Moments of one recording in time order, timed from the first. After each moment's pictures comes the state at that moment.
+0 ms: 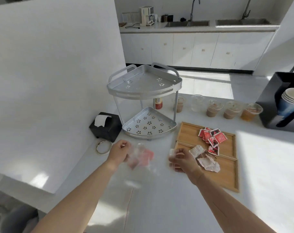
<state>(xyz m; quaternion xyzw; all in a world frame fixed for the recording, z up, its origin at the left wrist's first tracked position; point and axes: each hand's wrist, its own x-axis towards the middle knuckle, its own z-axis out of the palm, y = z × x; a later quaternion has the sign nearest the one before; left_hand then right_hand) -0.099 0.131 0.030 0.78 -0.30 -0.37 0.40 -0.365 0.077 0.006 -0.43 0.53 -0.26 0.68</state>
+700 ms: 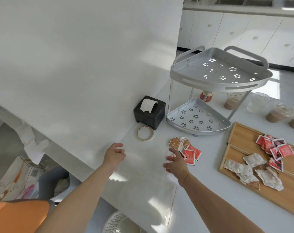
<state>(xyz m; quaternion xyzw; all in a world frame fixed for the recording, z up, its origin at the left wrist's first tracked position) 0.076 0.243 -0.031 0.79 -0.13 -0.39 0.45 -0.159 0.137 -0.041 -0.46 0.55 -0.14 0.69</state>
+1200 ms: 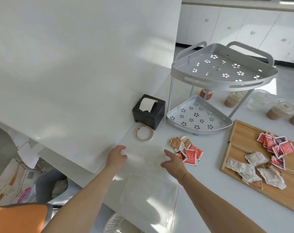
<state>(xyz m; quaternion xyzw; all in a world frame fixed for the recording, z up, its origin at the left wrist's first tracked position) 0.085 0.228 -0.060 0.87 -0.24 -0.32 0.28 -0.142 0.130 -0.048 -0.61 0.54 -0.03 0.57</state>
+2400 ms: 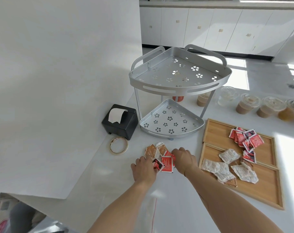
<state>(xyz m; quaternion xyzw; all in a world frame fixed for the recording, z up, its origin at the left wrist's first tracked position) -0.094 0.124 -0.067 0.84 -0.51 -0.18 -0.01 -0.233 0.035 -0.055 -0.81 0.55 0.10 0.18</state>
